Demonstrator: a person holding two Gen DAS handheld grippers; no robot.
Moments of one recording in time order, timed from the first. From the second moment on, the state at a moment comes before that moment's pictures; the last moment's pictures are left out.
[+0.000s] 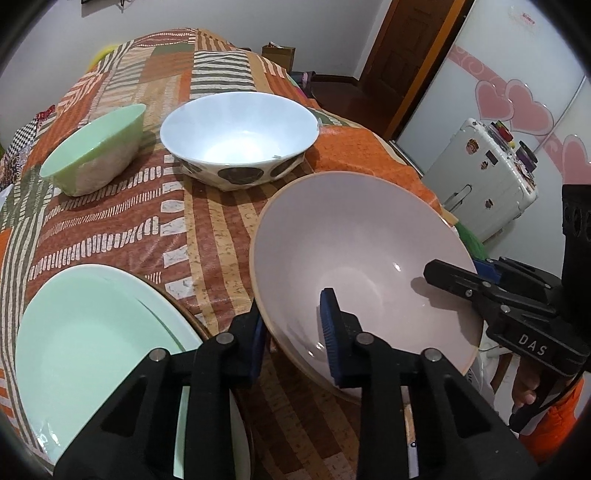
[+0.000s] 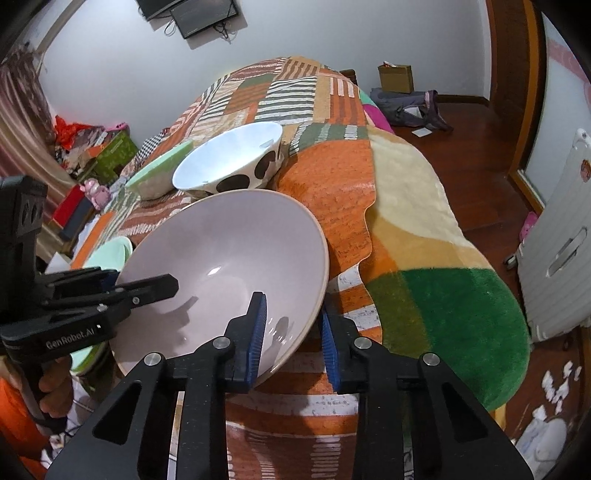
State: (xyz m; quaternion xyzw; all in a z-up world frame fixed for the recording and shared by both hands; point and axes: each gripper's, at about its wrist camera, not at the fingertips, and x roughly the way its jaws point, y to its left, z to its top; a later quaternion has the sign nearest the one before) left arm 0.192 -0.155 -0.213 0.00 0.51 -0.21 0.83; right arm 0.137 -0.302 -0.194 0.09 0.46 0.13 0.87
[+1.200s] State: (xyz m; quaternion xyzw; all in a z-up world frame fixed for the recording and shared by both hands) left arm 0.148 -0.069 -0.151 -0.03 0.44 -0.16 0.88; right arm 0.127 -0.220 -0.136 0.07 0.40 0.17 0.90
